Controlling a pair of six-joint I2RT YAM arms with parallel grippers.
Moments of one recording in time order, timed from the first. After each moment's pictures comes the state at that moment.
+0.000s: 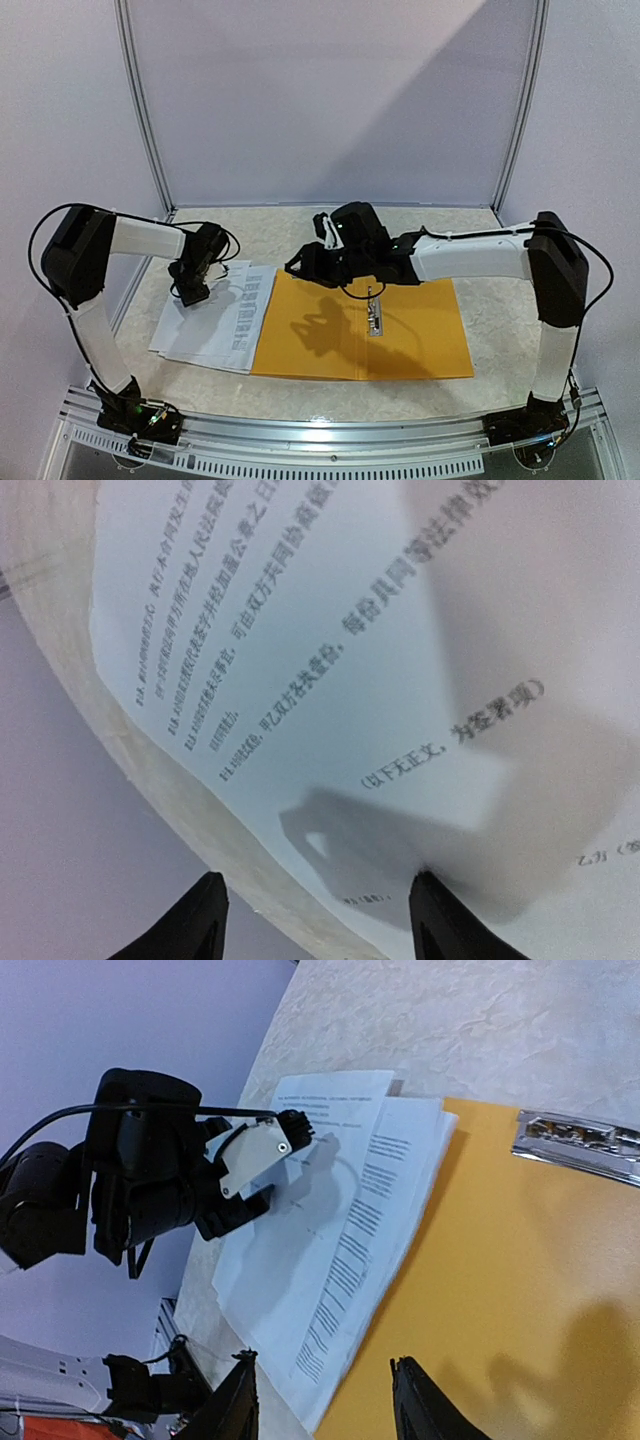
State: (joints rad) left arm -0.35 1.86 1.07 -0.62 -0.63 0.58; right arm 0.95 1.94 1.40 0.02 -0.18 0.88
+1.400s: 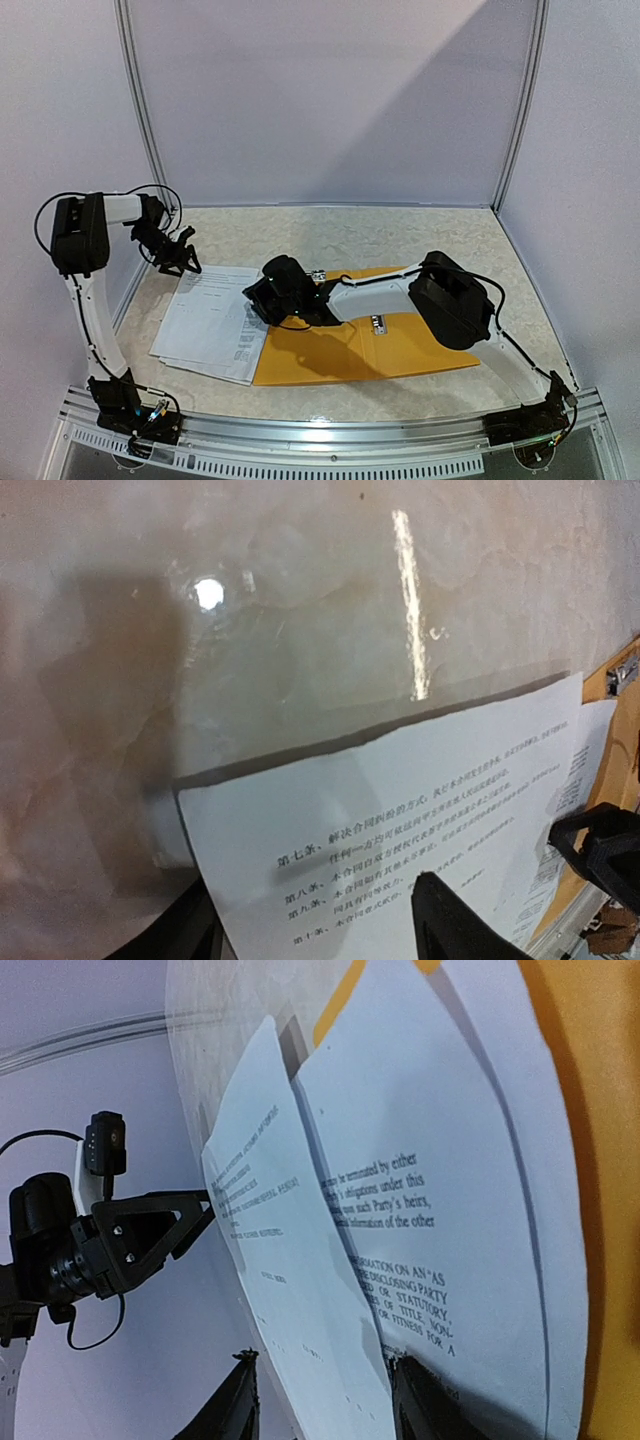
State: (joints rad) left arm 0.14 2.17 1.59 -0.95 0.46 0.26; right arm 1.09 2.56 1.90 0.16 0.05 1.68
